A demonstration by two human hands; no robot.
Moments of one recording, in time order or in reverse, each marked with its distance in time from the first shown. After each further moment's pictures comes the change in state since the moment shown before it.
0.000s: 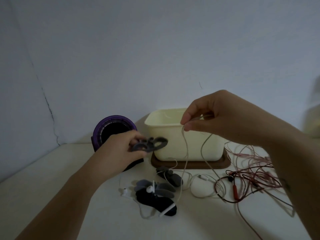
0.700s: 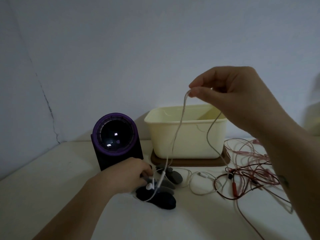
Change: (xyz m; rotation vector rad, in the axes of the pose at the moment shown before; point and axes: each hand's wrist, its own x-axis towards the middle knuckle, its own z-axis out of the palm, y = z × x) left_hand 0.002 -0.023 0.037 0.395 -0.517 0.012; right_hand 0.002 -0.004 -0.003 0.147 0.431 -0.074
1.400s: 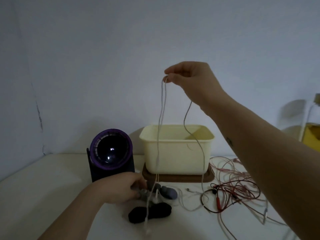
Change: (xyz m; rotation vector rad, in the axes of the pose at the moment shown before) left_hand -0.009 -0.008 -0.011 -0.214 -0.078 0.021; right_hand 0.078 -0.039 0.020 0.082 0.035 0.073
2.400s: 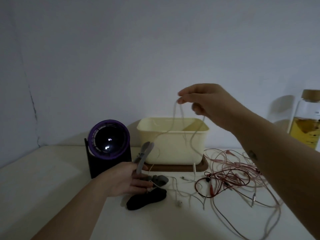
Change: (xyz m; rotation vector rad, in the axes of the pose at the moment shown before) left_hand 0.010 0.004 0.025 -1.304 0.036 -0.276; right_hand -0.047 0.021 -0.026 0.110 -0.130 0.268
